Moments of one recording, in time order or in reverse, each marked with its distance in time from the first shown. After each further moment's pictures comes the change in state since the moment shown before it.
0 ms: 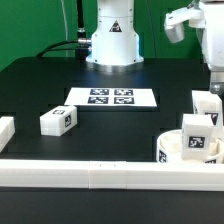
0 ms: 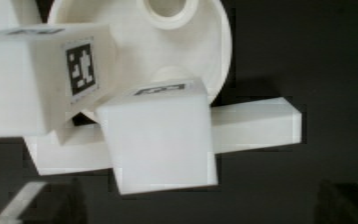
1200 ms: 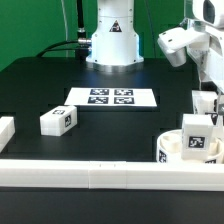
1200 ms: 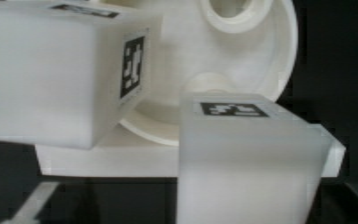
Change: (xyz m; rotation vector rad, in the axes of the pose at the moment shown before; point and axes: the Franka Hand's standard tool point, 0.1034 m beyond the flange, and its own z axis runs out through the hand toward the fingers) arm 0.001 0.021 0.022 0.010 0.021 -0.092
